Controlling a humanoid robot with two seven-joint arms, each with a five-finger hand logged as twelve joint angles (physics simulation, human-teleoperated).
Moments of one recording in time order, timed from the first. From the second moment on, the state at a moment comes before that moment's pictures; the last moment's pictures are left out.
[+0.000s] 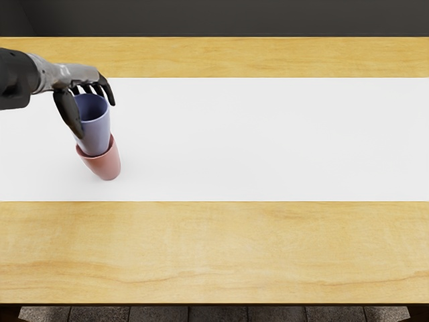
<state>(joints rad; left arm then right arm) -2.11 0.70 0.84 -1.63 0.48 -0.02 0.30 -0.05 0.00 -0.01 0.17 0.02 0.03 -0.32</state>
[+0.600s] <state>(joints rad) -2.12 0.70 0.83 -1.59 0.31 -0.03 0.30 -0.05 0.00 -0.01 0.17 0.02 0.03 -0.32</state>
